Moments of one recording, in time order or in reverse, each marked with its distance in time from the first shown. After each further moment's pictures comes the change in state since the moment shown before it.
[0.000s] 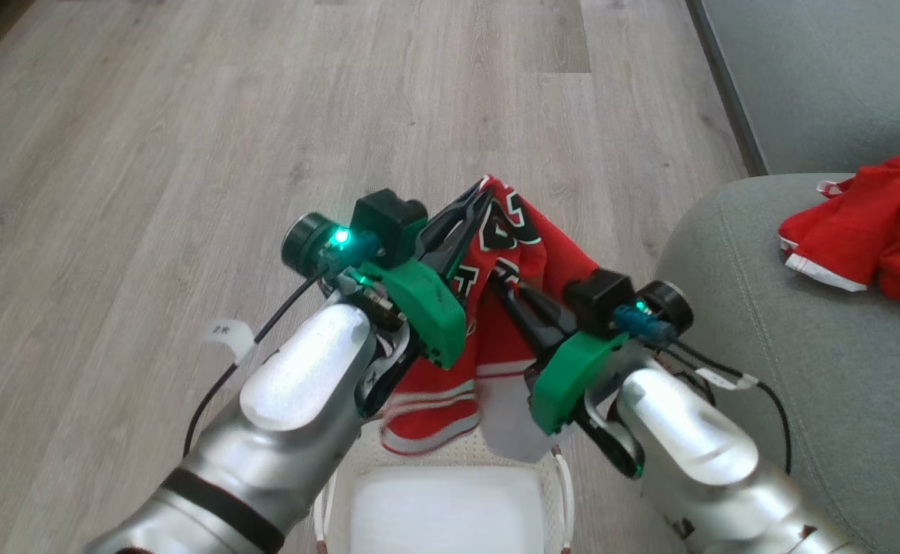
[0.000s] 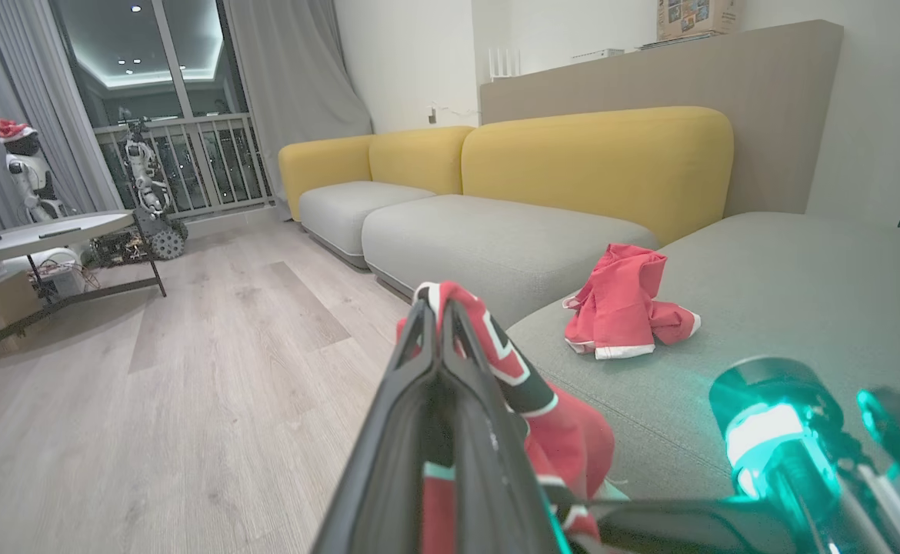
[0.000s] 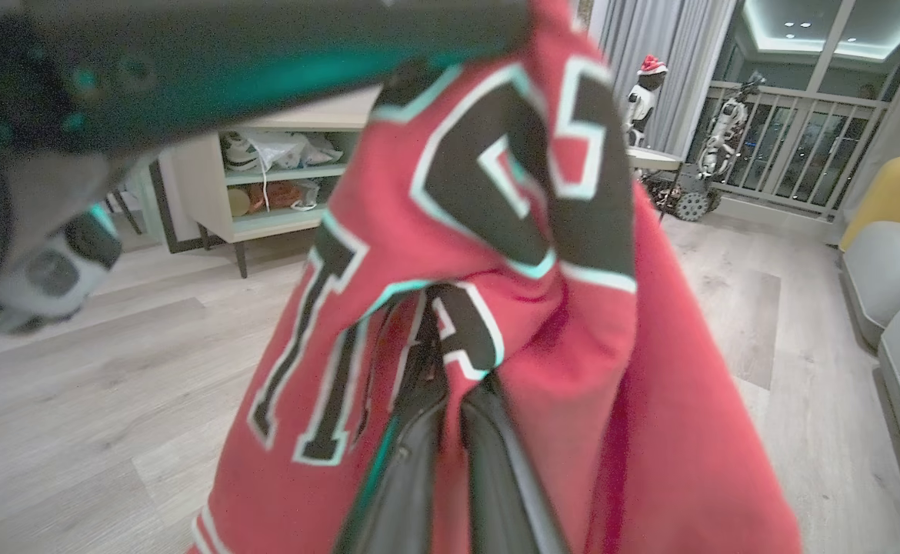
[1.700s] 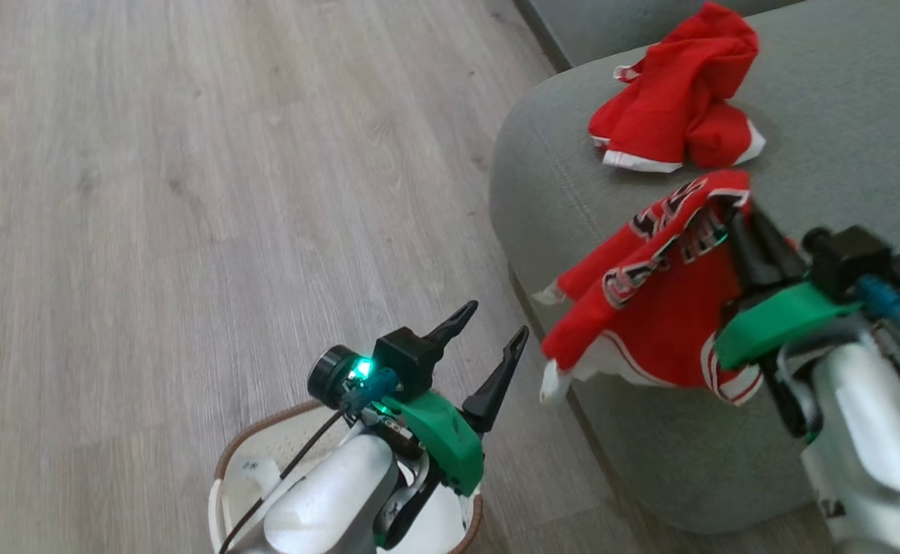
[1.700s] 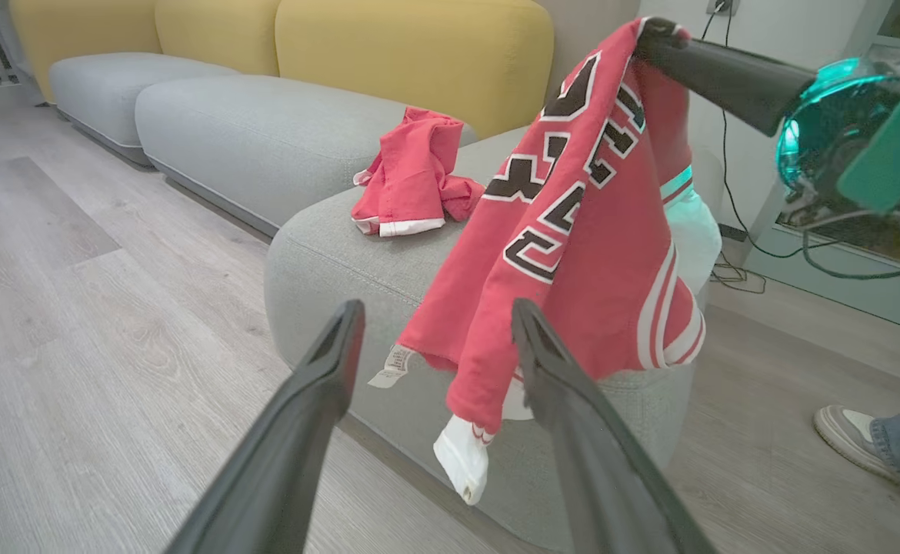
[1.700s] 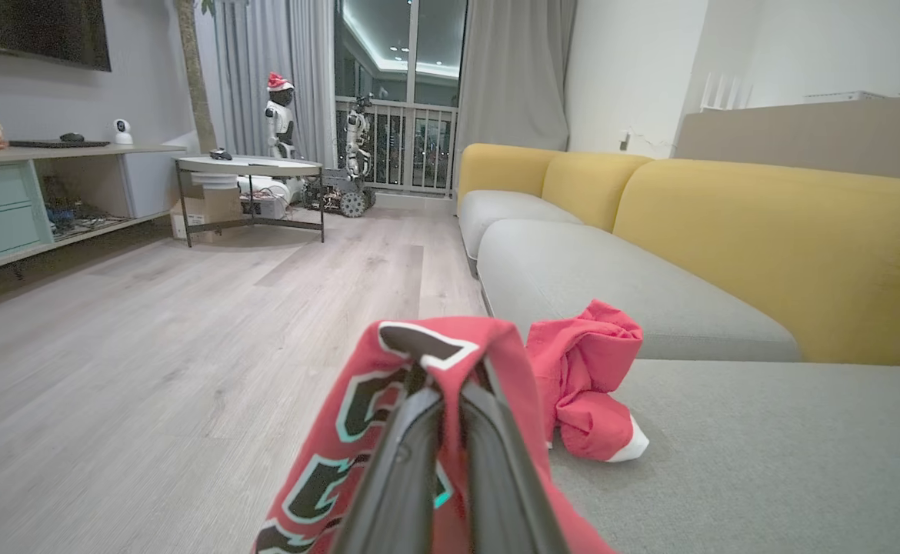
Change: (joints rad) left arm 0.274 0.001 -0.043 -0.116 0.020 0.069 -0.044; right arm 0.174 -0.152 -0.496 -0.296 -0.170 0.000 0.035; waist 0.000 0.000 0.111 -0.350
